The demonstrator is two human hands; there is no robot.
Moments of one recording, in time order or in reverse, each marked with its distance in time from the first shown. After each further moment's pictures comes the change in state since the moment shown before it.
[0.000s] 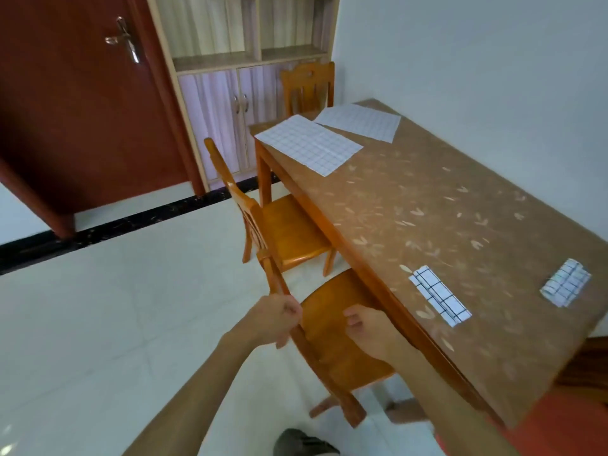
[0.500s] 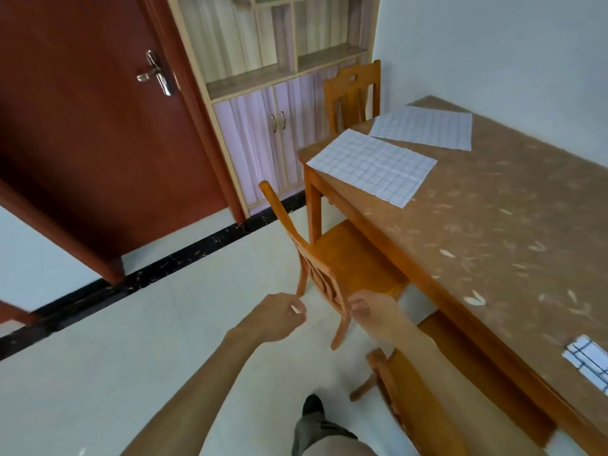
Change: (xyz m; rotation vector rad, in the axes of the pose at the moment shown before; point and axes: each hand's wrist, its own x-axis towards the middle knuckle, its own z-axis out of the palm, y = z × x) left_hand 0.161 -0.124 -0.261 0.128 -0.040 -0.105; right_hand 0.253 -0.230 0.006 0.110 0.009 -0.043
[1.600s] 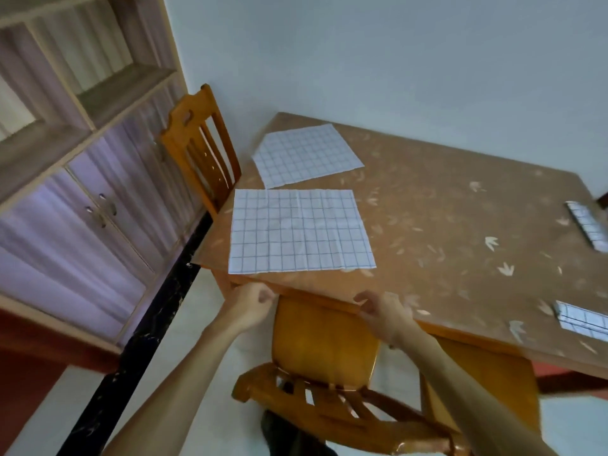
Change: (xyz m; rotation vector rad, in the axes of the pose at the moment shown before) left_hand 0.477 0.067 -0.302 0.199 -0.274 0.457; right_hand 0.320 -0.118 -0.121 0.153 0.469 0.615
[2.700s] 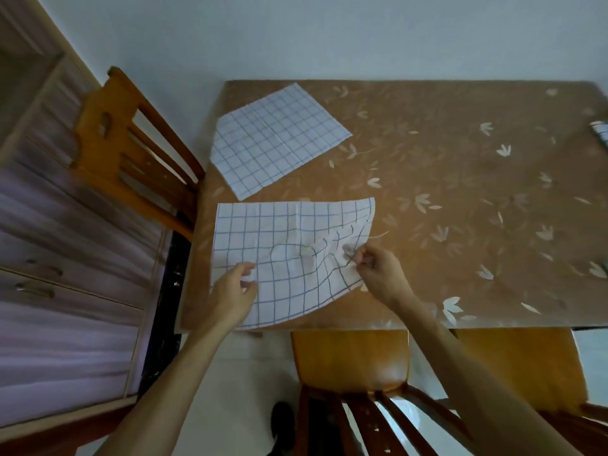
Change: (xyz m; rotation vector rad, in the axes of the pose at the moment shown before) left_hand 0.195 0.005 -0.065 0.016 0.051 0.075; right_hand 0.179 -0.048 -0.021 0.530 0.373 0.054
